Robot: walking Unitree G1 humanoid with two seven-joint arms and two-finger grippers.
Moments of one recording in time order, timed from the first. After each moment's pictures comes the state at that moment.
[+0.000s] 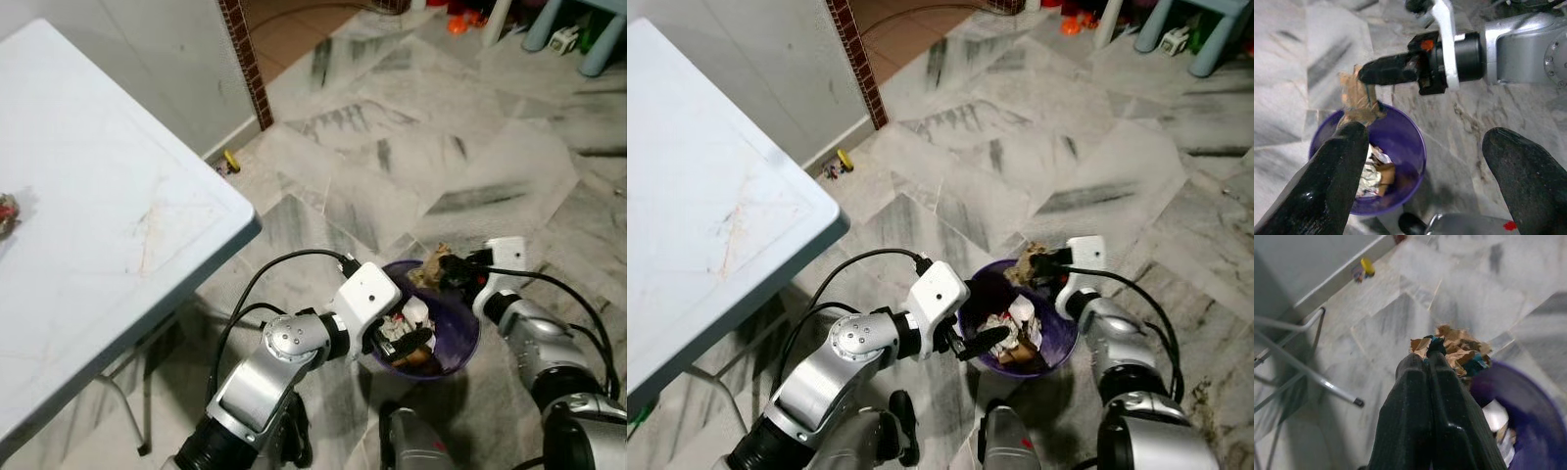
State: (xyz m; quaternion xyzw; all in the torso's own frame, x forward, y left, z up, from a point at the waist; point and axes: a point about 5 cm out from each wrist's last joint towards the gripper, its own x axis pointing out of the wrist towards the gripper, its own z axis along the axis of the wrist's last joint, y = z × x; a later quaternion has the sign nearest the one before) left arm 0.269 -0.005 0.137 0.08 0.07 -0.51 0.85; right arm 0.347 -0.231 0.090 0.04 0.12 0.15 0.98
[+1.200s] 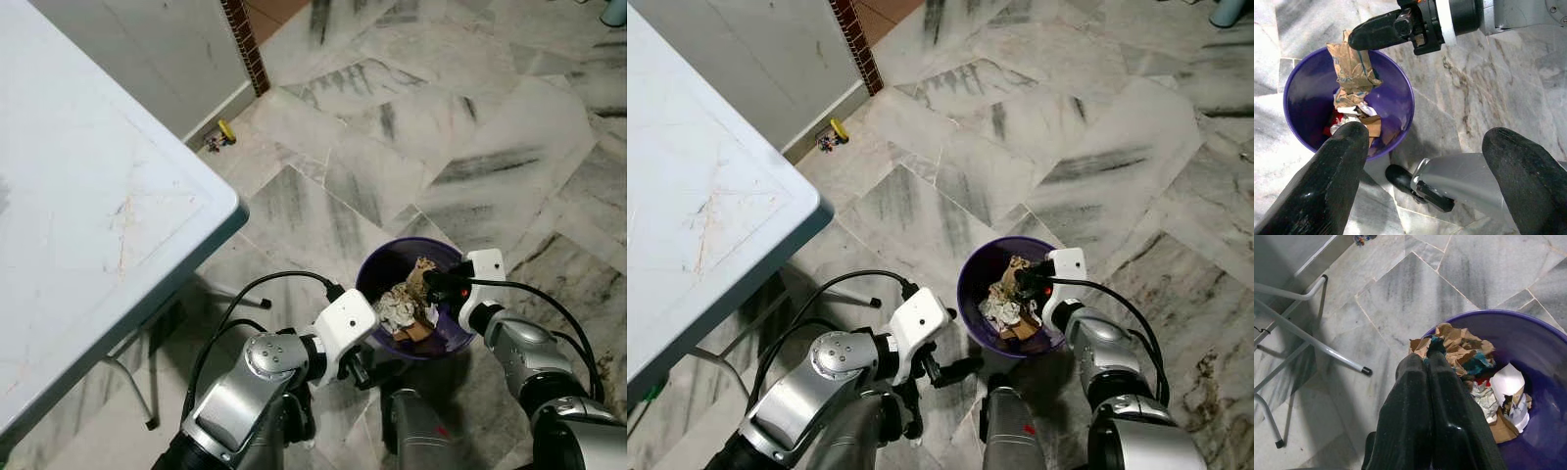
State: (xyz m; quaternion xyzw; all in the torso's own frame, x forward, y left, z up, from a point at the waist) left arm 0.257 0.022 0.113 0.12 0.13 -0.52 0.83; right arm 0.342 -0.223 0.077 0.03 0.14 0.16 0.98
